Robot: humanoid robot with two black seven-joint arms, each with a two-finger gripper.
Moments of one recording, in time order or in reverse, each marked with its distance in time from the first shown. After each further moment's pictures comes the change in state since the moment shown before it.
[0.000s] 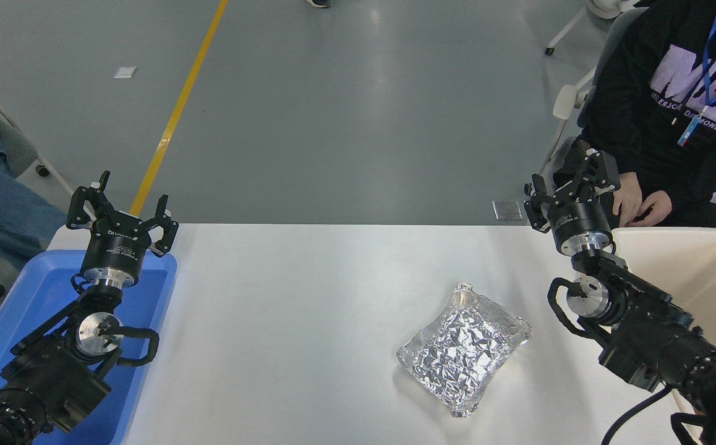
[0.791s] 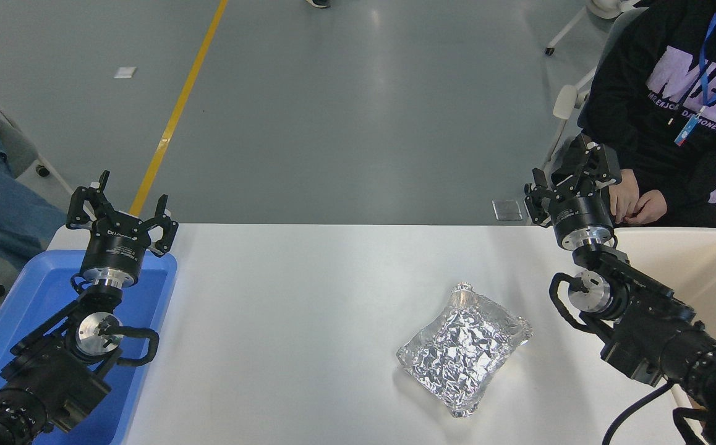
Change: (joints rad) left arm 0.000 0.000 -0.001 0.000 0.000 0.000 0.000; right arm 0.032 -0.022 -0.090 -0.001 -0.013 0.003 -0.007
